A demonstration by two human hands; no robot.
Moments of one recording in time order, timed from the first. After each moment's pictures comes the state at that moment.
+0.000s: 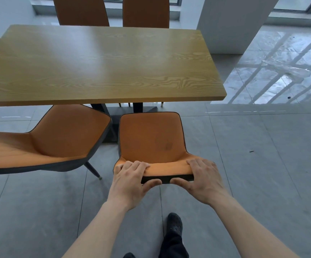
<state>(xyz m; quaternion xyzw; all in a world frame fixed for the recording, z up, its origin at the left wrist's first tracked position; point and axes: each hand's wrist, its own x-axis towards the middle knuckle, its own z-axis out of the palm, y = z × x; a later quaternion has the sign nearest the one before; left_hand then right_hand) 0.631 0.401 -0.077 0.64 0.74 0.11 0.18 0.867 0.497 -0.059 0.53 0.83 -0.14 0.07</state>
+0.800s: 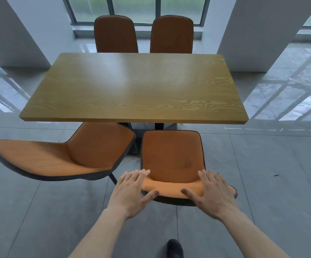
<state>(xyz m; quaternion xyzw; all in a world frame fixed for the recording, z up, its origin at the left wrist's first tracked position) 0.560 0.383 -0.028 0.60 0.76 0.08 0.22 0.822 0.503 -0.021 0.53 0.82 -0.17 0.11</state>
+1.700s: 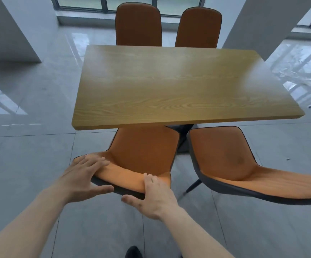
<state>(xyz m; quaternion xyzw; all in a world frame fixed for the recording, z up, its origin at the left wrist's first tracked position) 0.005 0.283 -0.040 0.67 0.71 -0.01 0.22 0.271 0.324 -0.036 0.52 0.76 -0.35 0.13</state>
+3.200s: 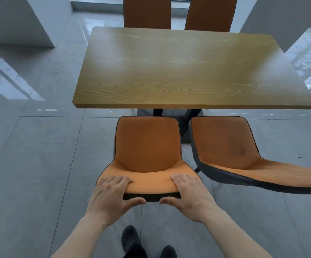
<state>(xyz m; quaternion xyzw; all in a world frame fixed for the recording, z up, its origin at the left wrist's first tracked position) 0.182 0.202 -0.063 0.62 0.76 0.06 0.17 0.431 0.318 -0.052 0.42 0.86 -0.24 0.13</state>
